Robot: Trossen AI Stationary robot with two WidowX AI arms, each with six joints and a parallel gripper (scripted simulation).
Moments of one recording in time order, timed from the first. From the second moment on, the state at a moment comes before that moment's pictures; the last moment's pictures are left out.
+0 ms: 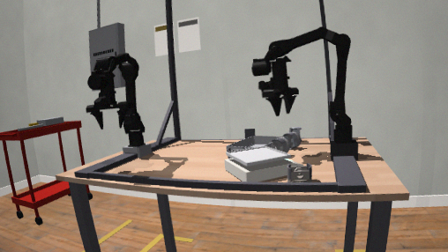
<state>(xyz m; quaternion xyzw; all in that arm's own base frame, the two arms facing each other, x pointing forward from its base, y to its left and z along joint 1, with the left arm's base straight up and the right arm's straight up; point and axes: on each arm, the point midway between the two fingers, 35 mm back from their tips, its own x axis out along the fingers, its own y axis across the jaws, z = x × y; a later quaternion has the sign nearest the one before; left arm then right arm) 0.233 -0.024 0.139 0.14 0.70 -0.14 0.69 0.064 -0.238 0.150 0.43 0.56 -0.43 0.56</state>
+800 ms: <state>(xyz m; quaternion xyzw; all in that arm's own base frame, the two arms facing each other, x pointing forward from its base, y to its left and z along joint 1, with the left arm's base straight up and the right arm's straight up) 0.228 -0.124 0.139 0.22 0.68 -0.22 0.67 0.064 -0.238 0.150 0.43 0.56 -0.43 0.56</state>
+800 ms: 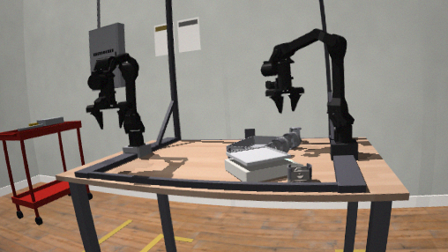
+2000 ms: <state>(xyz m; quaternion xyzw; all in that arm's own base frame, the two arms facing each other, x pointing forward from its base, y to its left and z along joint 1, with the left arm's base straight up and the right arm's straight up) 0.227 -0.166 0.138 0.42 0.62 -0.38 0.55 0.064 -0.238 0.150 0.43 0.56 -0.43 0.56</state>
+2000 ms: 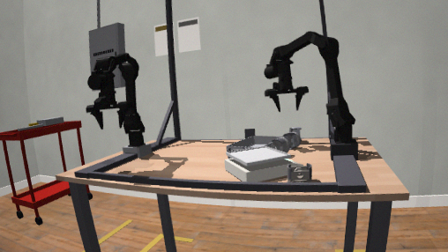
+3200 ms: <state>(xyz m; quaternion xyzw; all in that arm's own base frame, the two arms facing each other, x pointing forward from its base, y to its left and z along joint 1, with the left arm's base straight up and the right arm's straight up) 0.227 -0.166 0.139 0.64 0.44 -0.56 0.29 0.064 -0.238 0.150 0.43 0.56 -0.43 0.56</state>
